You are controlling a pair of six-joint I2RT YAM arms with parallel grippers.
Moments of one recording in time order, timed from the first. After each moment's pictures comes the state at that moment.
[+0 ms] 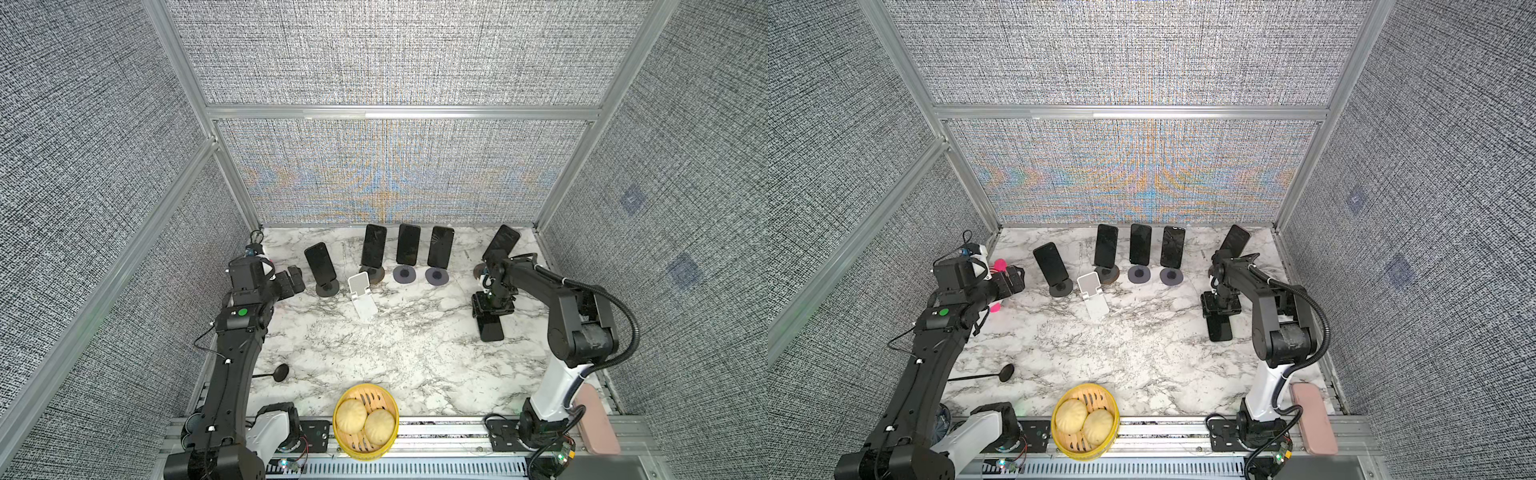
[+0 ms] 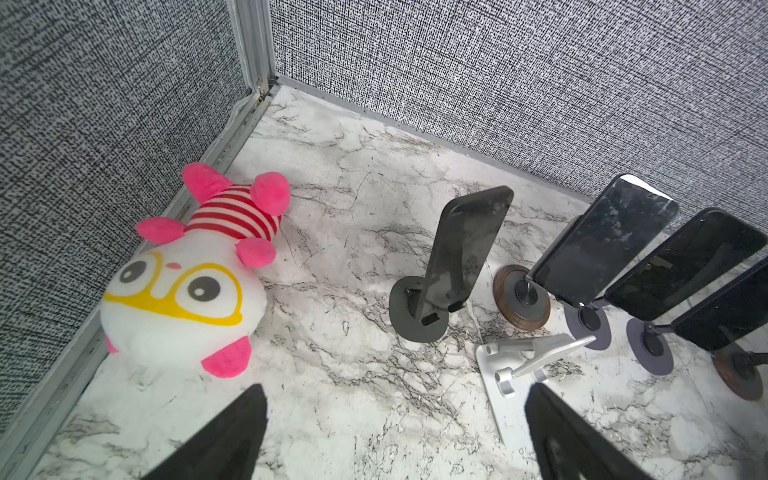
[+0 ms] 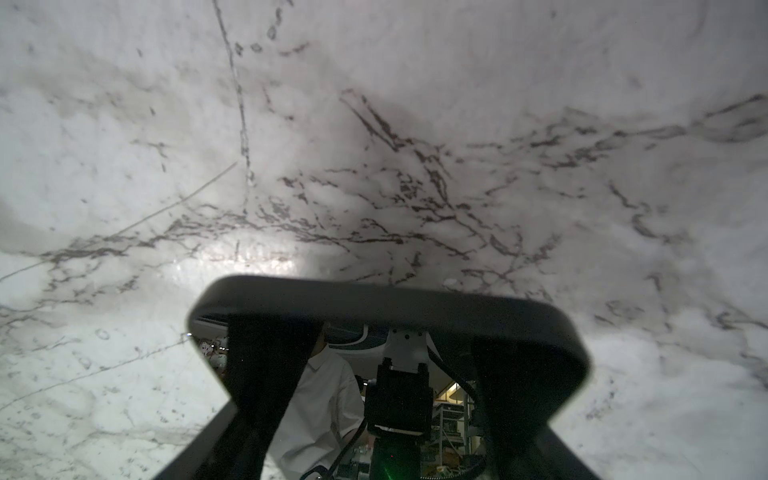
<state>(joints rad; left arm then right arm) 0.09 1.03 0.93 -0.49 0.13 -0.25 0.11 1.87 1.25 -0.92 -0.04 0.02</state>
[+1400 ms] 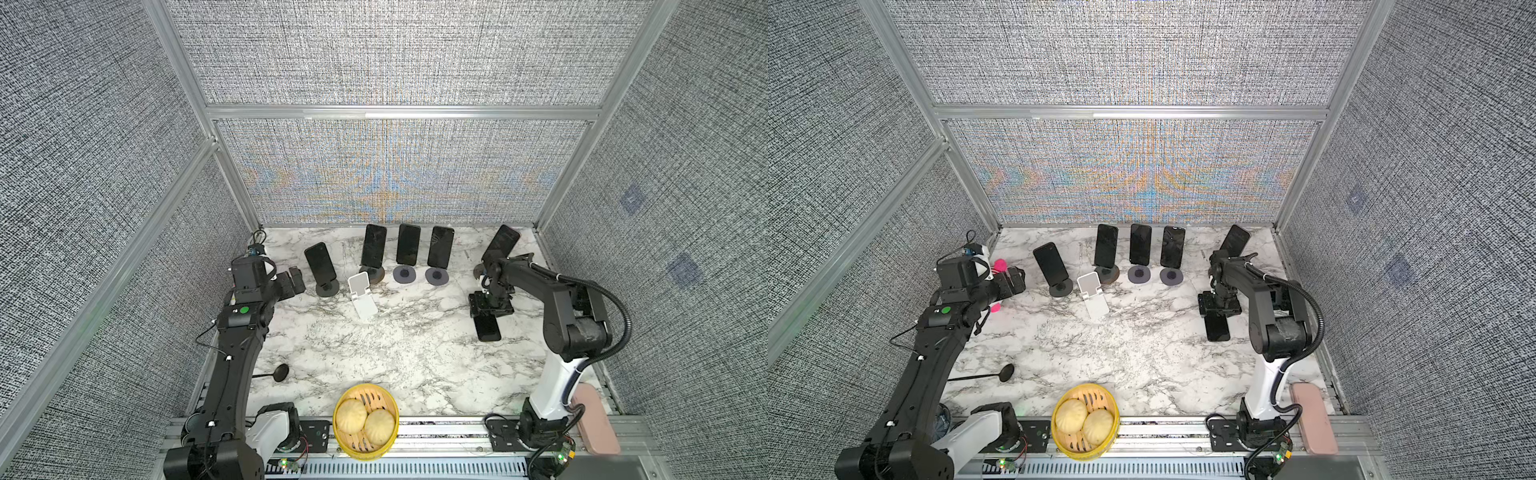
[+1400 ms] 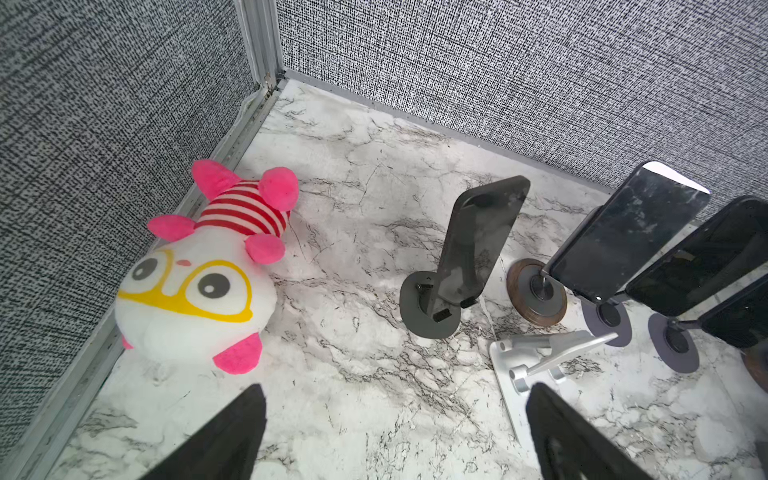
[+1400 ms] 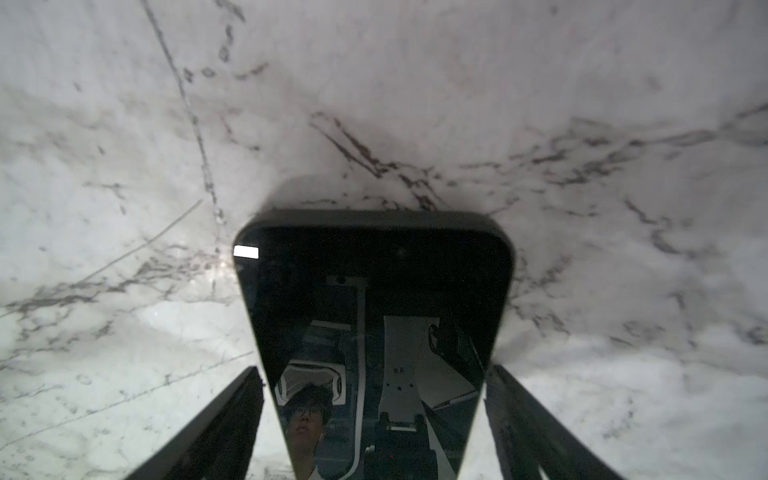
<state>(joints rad) 0.06 1.06 0.93 -0.50 0.08 -0.23 0.11 1.88 1.27 -0.92 -0.01 0.07</state>
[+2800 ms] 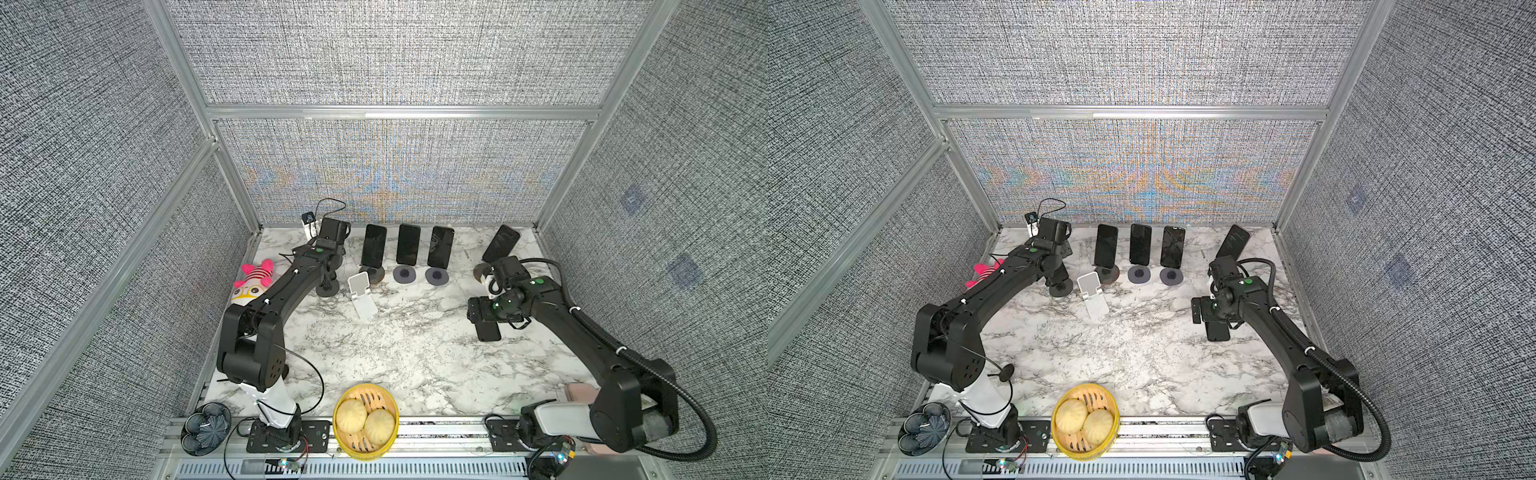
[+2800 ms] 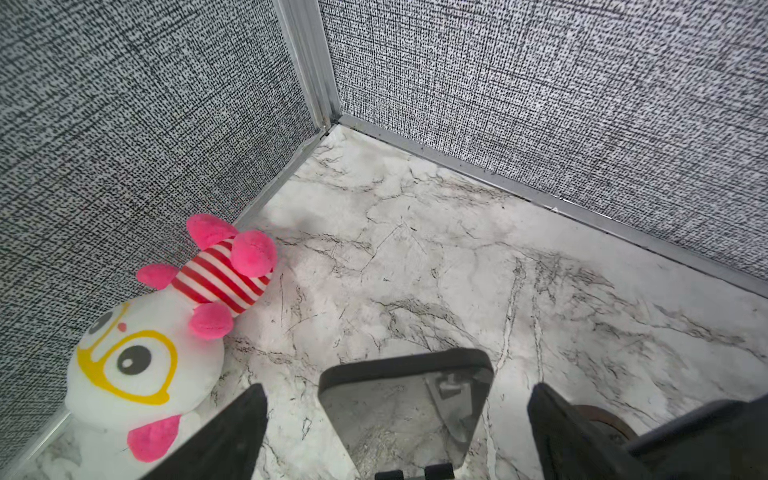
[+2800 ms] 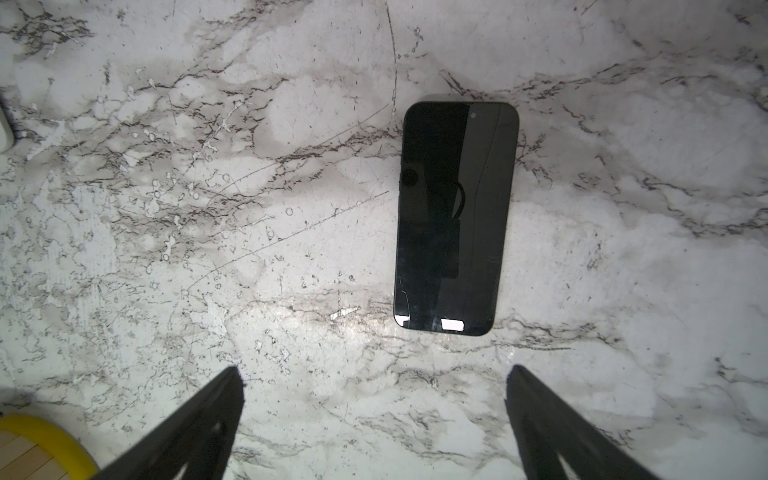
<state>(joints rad) -0.34 1.73 1.39 -0.46 -0.64 -0.55 0.25 1.34 1.04 -0.93 -0.04 0.18</state>
